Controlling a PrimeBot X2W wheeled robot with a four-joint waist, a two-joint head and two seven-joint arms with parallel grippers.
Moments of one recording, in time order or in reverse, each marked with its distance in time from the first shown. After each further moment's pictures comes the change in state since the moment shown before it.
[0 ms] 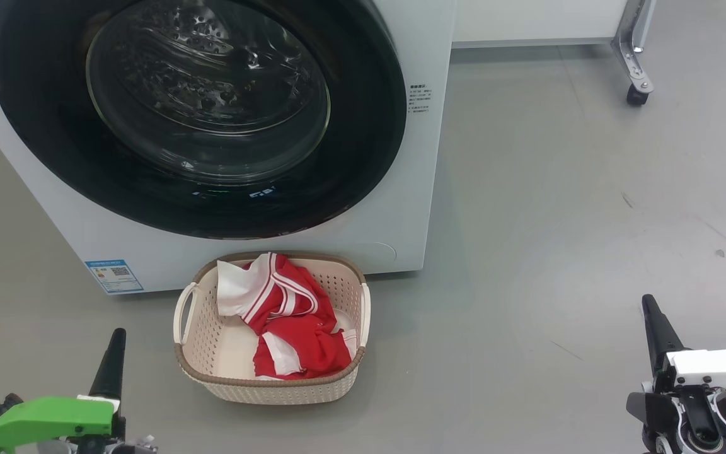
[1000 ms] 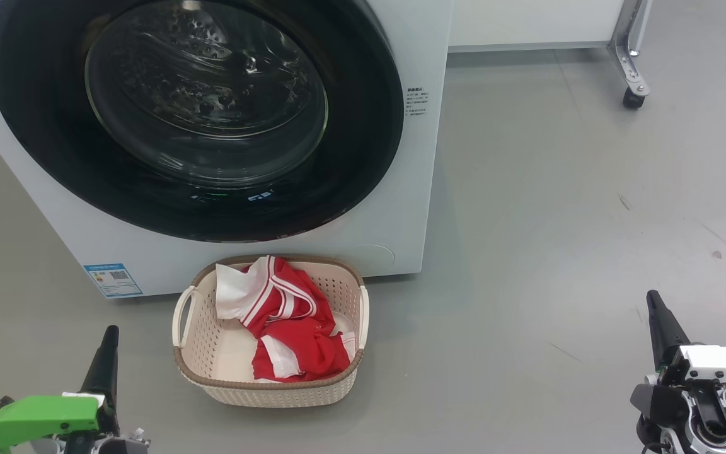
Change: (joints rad) left arm -0.023 -0.001 0.028 0.035 -0.126 -0.022 0.021; right arm -0.024 -0.004 -0.024 0.036 0.125 0.017 0.023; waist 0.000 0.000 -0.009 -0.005
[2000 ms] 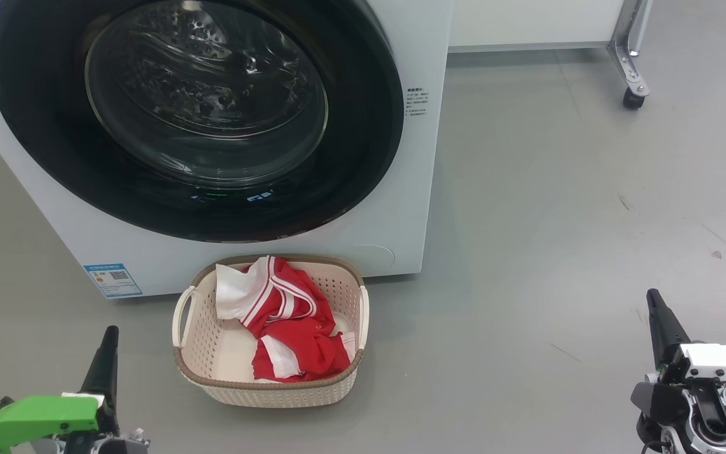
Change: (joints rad) left arm -0.003 -0.003 0.005 0.012 0.000 -0.007 0.005; right arm -0.009 0.000 -0.004 0.009 0.000 0.001 0.006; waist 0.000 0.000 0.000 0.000
